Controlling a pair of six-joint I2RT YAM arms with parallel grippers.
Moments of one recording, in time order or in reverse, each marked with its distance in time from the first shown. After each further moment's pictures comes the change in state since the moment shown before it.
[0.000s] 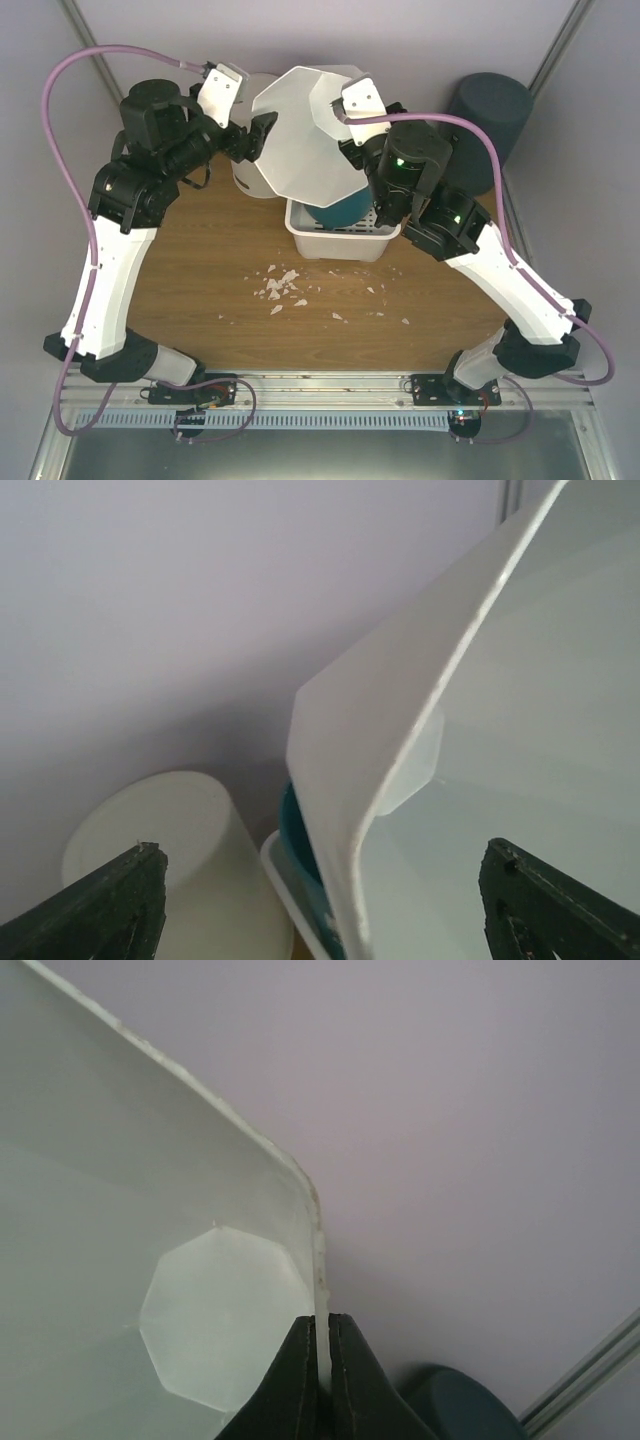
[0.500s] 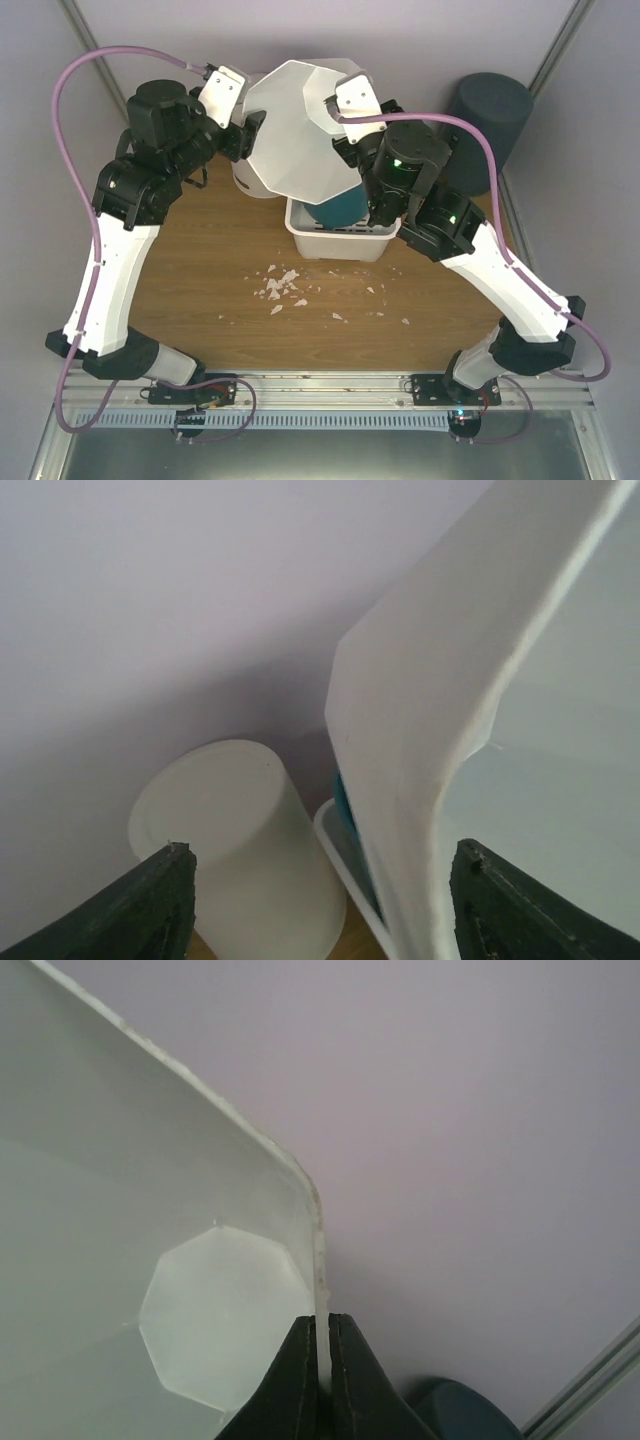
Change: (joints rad) left arm 0.000 0.010 0.000 -0.037 -0.141 0.065; right arm 0.031 0.032 0.046 0.040 0.032 -0.036
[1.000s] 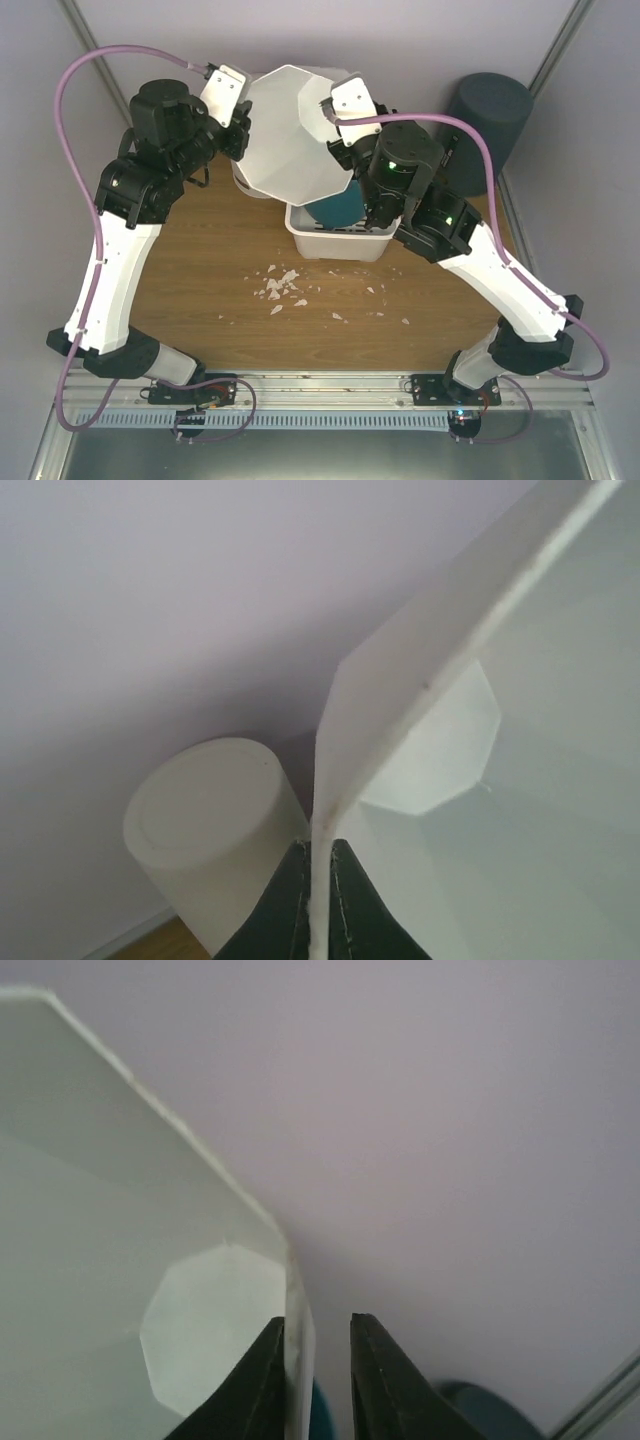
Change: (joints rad) left arm -0.004 0.009 0.000 0.006 -0.006 -0.011; right arm 0.016 0.012 0.000 -0.010 -0.006 0.027
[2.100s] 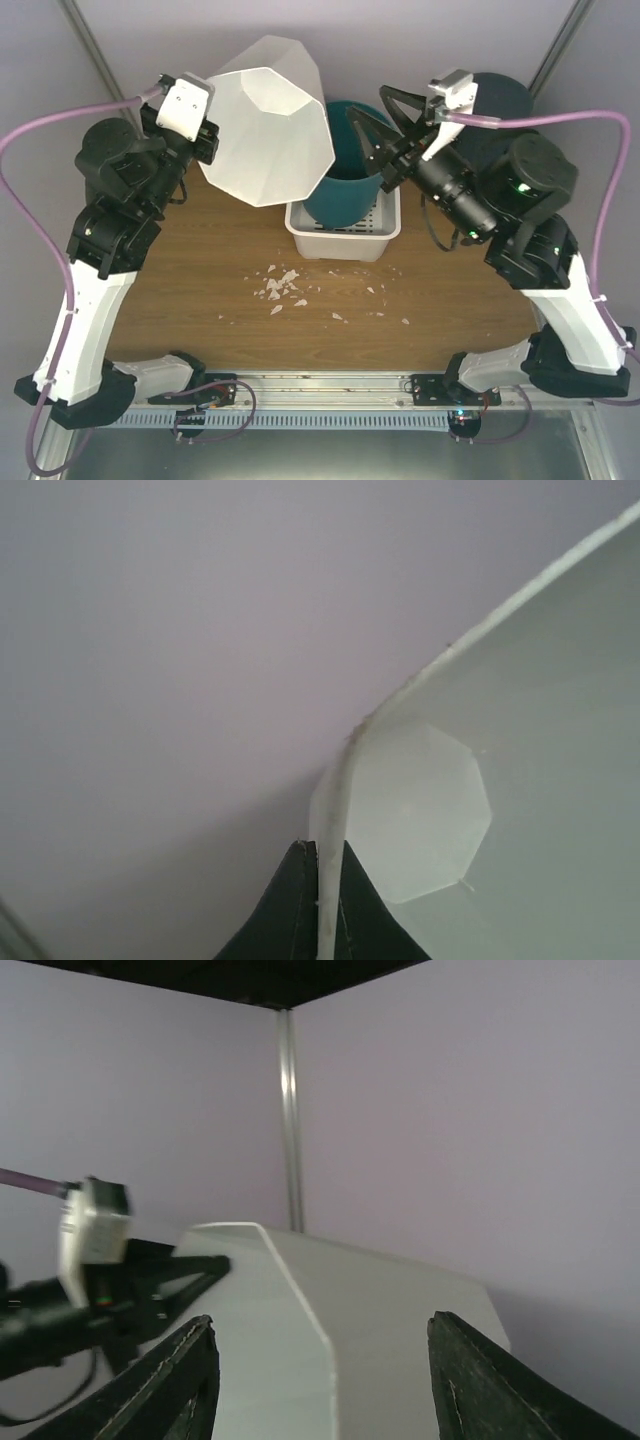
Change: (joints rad) left arm -0.008 -0.253 -0.262 0.352 -0.125 0.166; right arm 0.010 -0.213 0.006 -0.065 -0.573 0.521
